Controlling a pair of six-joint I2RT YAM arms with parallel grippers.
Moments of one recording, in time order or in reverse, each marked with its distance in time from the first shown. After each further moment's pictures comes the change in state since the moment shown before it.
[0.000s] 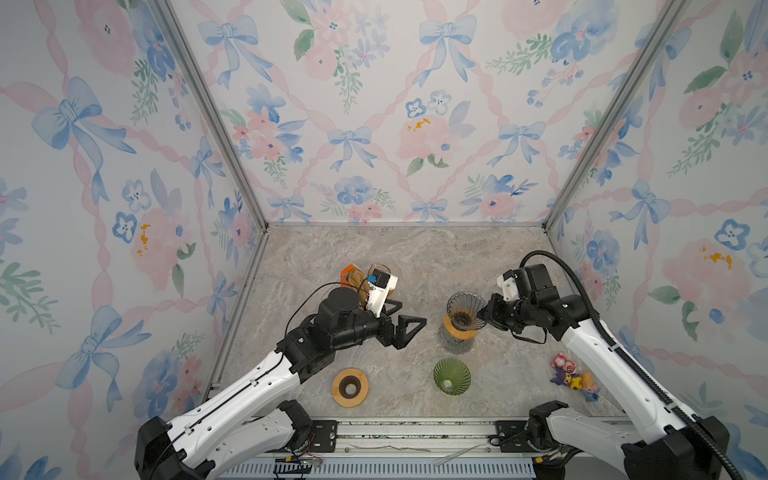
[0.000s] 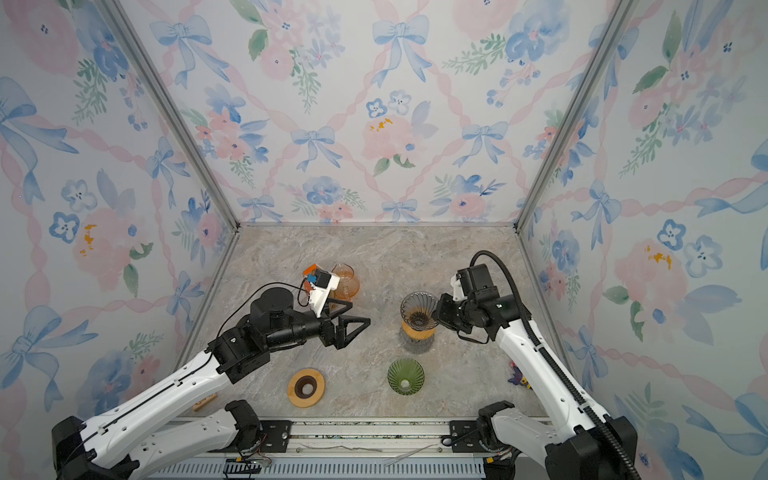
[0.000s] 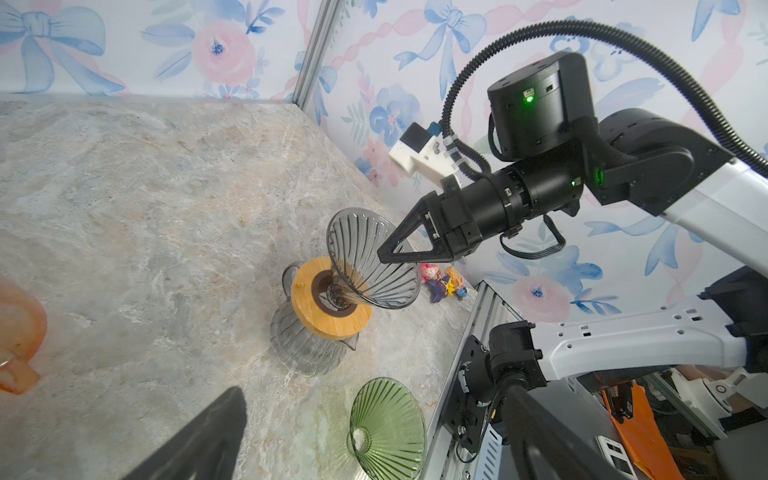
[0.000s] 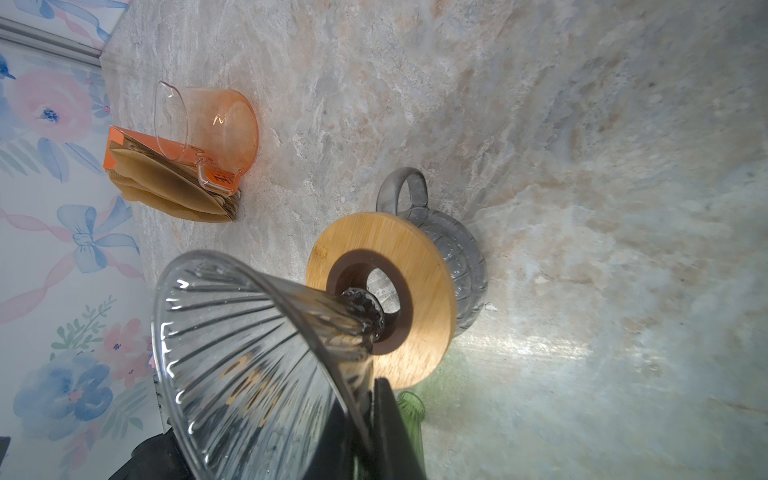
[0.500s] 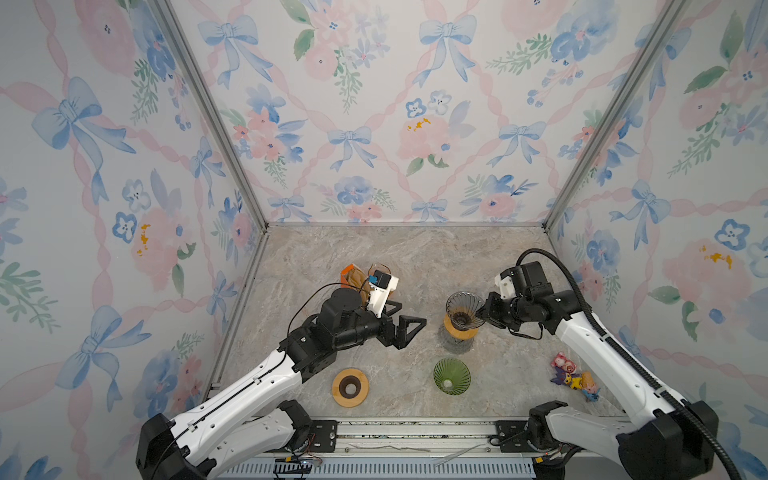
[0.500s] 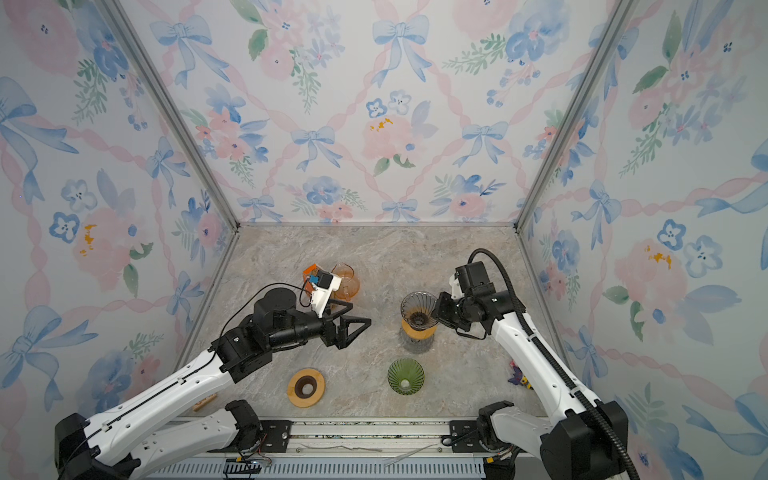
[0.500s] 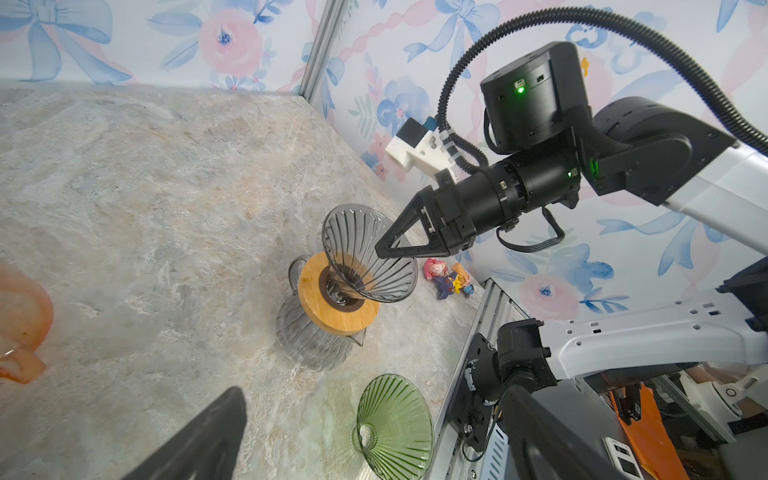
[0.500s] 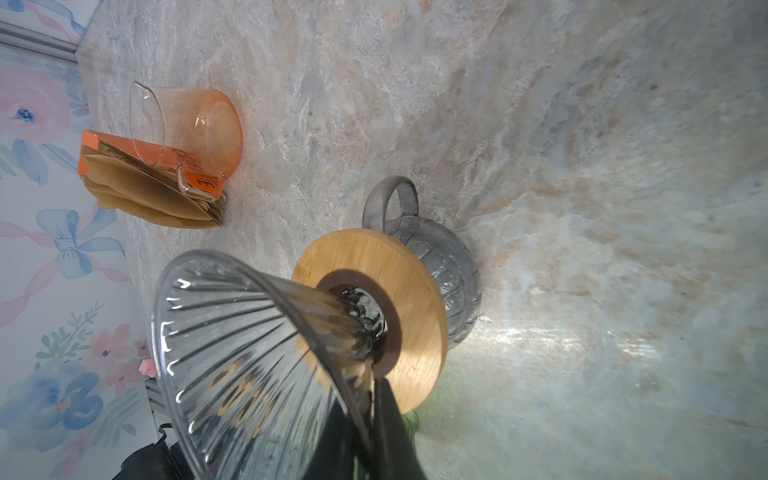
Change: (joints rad) left arm 0.000 0.016 -0.009 0.002 -0.011 0.000; right arm -0.016 0.056 0.000 0.023 -0.003 -0.015
